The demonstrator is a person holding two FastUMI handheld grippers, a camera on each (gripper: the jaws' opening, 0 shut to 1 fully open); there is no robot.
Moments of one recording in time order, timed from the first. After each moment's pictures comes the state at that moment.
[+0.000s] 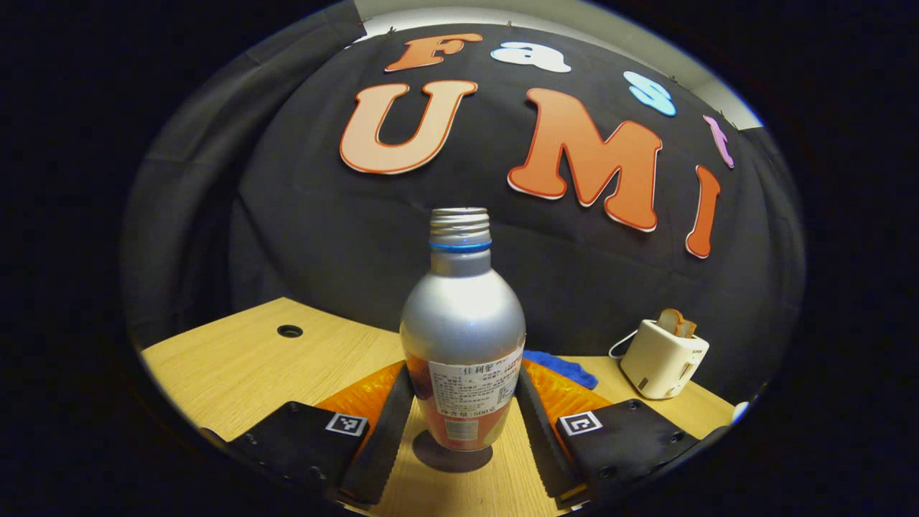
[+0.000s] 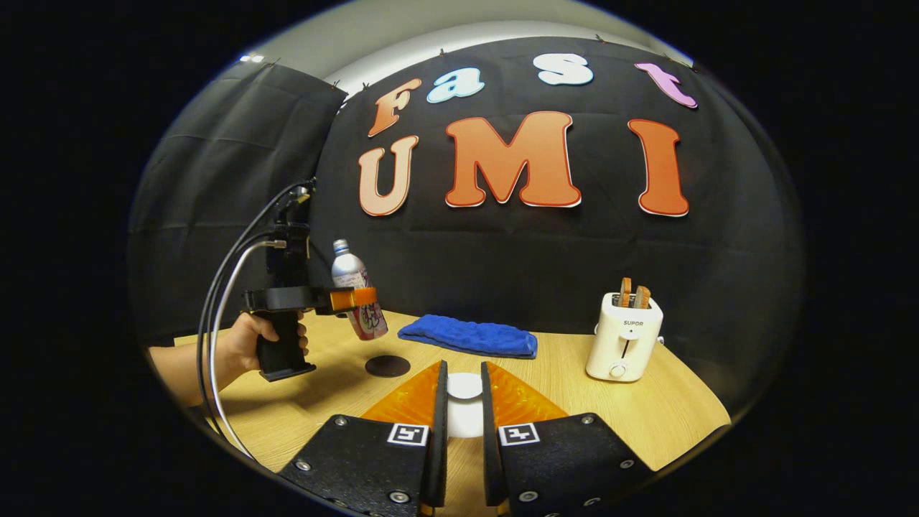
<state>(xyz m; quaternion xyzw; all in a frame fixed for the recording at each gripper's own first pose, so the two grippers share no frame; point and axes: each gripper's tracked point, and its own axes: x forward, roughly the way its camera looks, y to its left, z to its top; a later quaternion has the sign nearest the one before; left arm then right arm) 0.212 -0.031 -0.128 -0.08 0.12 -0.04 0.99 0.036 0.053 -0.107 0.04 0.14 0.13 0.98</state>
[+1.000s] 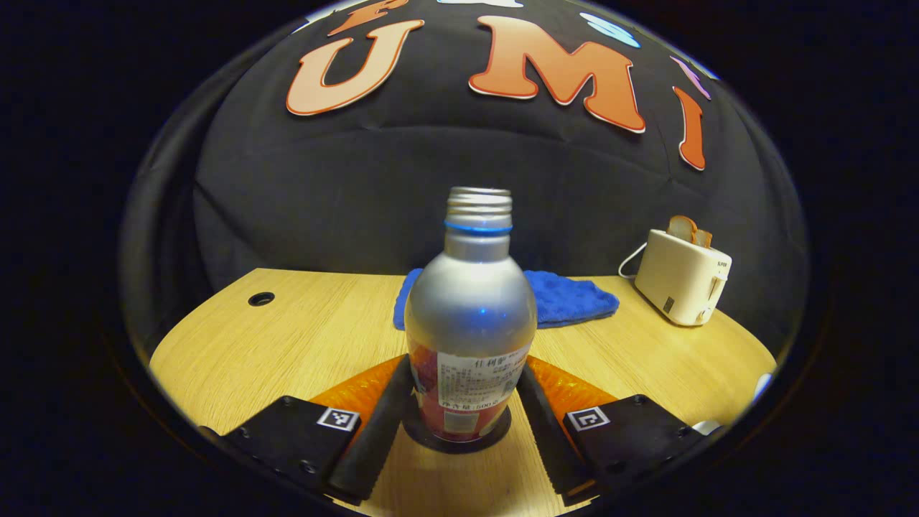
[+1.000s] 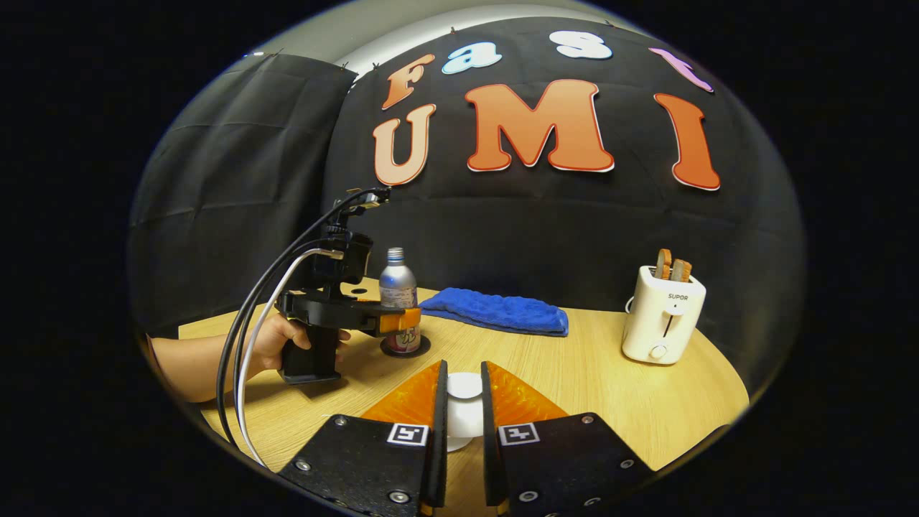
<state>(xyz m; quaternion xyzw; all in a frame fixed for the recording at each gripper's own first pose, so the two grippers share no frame) 0.218 -0.060 -0.218 0.02 0.23 -0.08 0.97 0.047 0.101 -0.151 0.03 0.19 0.18 0.97</state>
